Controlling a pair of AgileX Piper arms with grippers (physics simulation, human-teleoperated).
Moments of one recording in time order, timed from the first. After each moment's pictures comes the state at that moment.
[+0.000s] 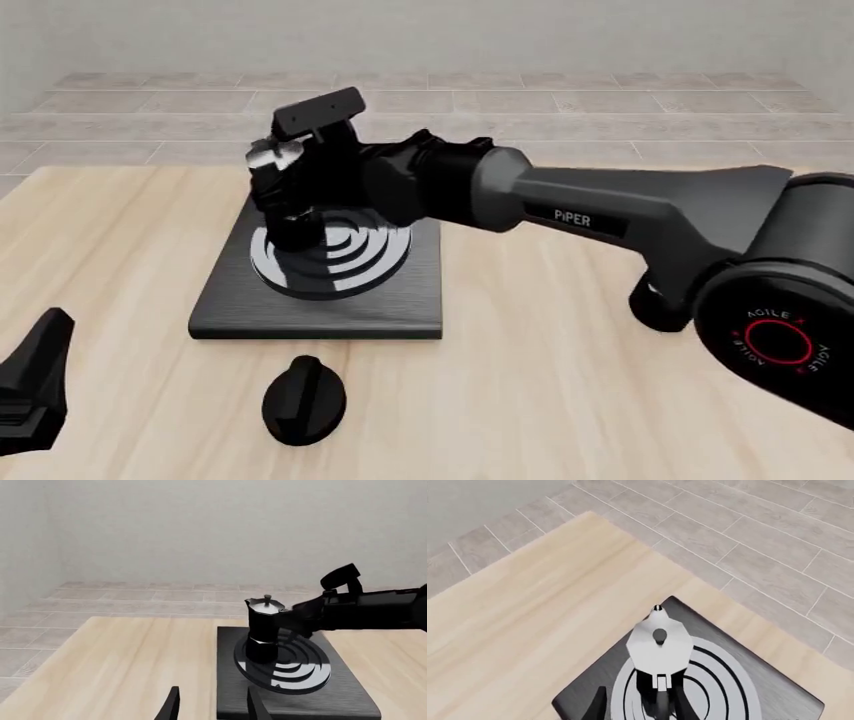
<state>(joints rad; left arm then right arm) 0.02 0.00 -0.01 0.01 -0.01 0.83 2.11 -1.70 0.09 0.07</state>
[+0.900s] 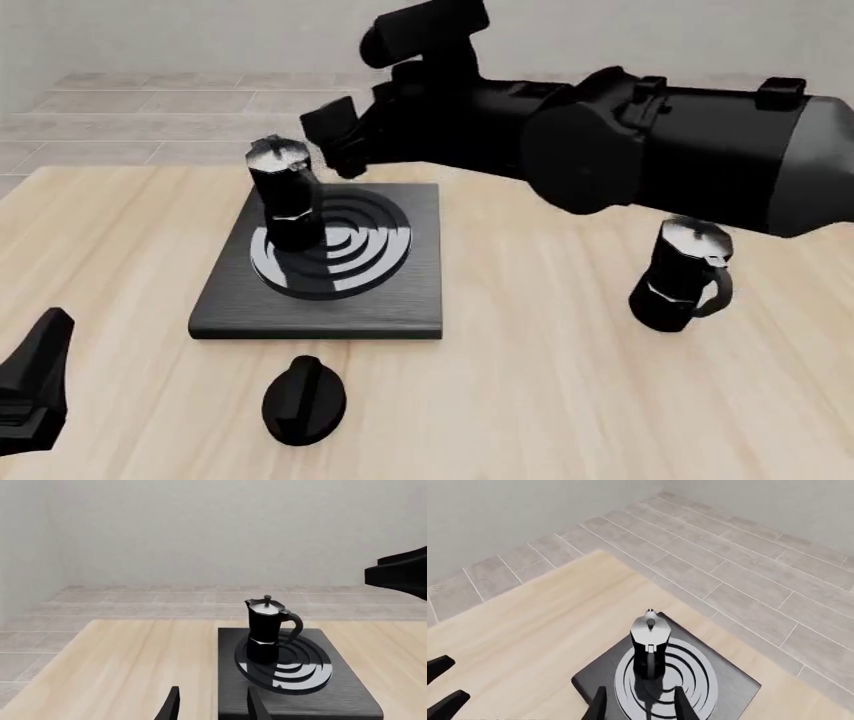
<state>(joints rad) 0.02 0.00 -0.01 0.00 0.00 0.82 1.57 -1.26 0.03 0.01</state>
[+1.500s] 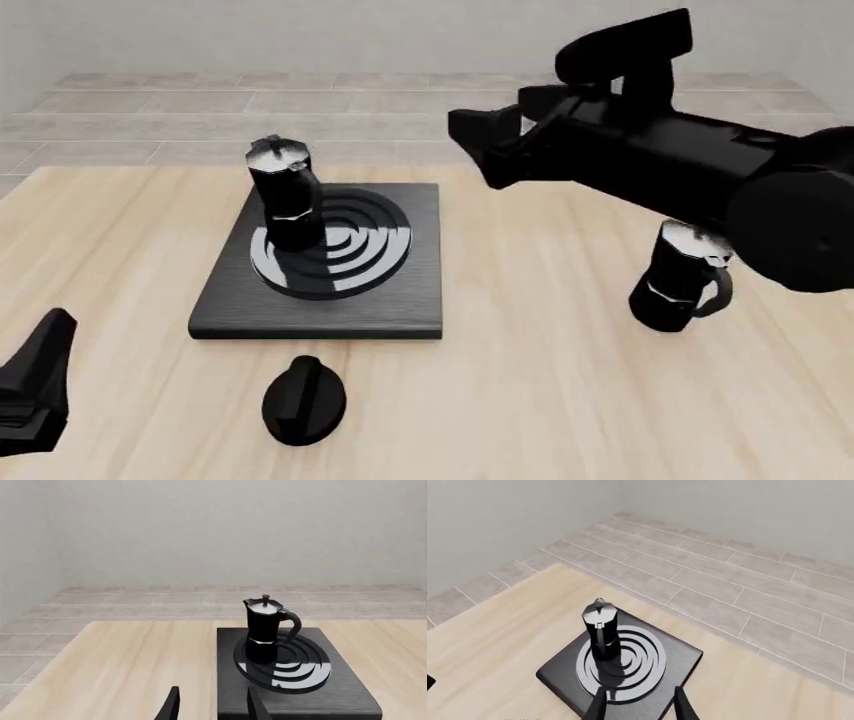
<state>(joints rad) 0.01 0.00 -0.01 0.00 0.01 0.65 1.23 -0.89 -0.07 0.03</state>
